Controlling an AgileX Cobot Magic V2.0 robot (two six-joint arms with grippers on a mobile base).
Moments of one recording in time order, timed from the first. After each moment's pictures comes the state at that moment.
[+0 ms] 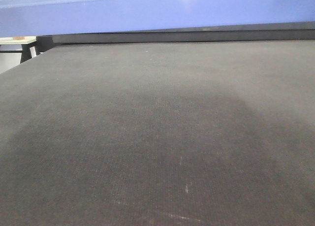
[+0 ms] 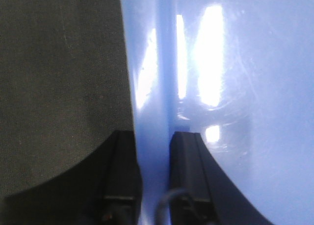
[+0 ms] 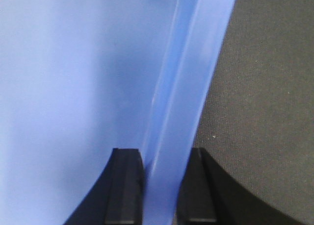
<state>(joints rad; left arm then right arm) -0.58 1.46 -1.53 0.08 1.25 -0.34 0.53 1.26 -1.36 -0.16 1.20 0.48</state>
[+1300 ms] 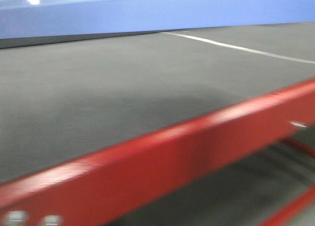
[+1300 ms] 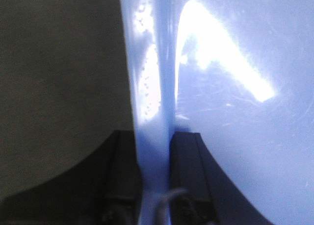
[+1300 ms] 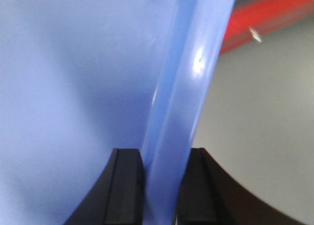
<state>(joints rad) -0.58 1.46 -1.53 0.08 1.25 -0.34 0.53 1.26 -1.36 -0.16 1.20 0.48</state>
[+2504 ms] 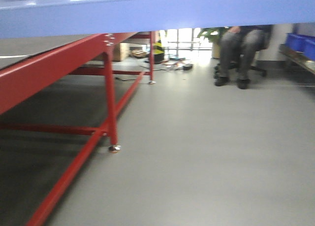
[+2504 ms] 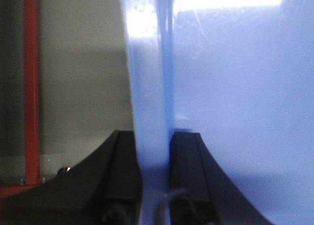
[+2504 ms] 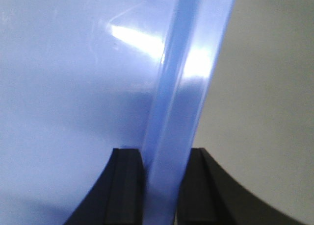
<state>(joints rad) -0.58 1.46 -1.53 0.07 1.25 -0.34 0.53 1.26 -1.36 -0.16 1.21 0.48</state>
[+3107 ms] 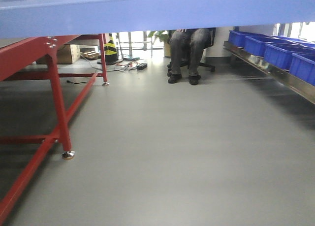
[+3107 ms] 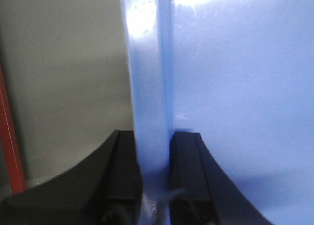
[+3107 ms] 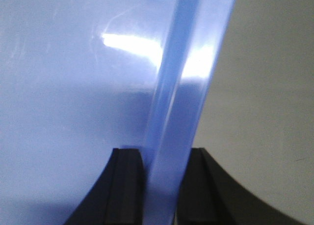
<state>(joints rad) -0.58 1.46 -1.53 0.07 1.25 -0.34 0.53 1.26 -1.36 -0.16 1.21 0.48</state>
